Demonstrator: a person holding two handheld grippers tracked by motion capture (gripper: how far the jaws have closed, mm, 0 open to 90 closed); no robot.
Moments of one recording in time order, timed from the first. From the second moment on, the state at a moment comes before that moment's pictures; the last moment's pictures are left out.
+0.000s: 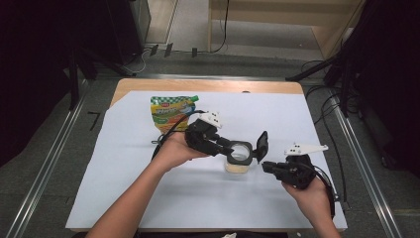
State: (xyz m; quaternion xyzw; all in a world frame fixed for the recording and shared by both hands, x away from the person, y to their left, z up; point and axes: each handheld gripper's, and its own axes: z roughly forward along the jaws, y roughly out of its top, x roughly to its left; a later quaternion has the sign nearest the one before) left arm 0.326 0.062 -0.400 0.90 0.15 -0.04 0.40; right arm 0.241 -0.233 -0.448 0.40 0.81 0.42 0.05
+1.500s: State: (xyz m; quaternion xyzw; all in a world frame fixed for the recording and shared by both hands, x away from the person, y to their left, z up) left arm 0.321 0.230 -0.401 0.85 0.33 0.05 0.40; right arm 0.218 -0.110 -0.460 0.25 0.86 0.43 -0.01
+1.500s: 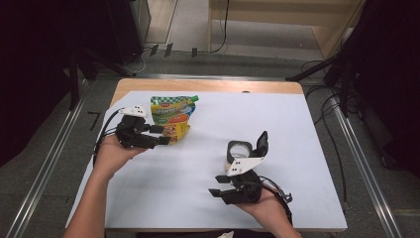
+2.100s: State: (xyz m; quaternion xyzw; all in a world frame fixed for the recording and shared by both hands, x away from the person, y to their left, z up) left arm 0.350 0.260 -0.425 0.83 0.38 0.06 0.39; right arm 0.222 -0.110 -0.464 0.25 0.86 0.44 -0.01
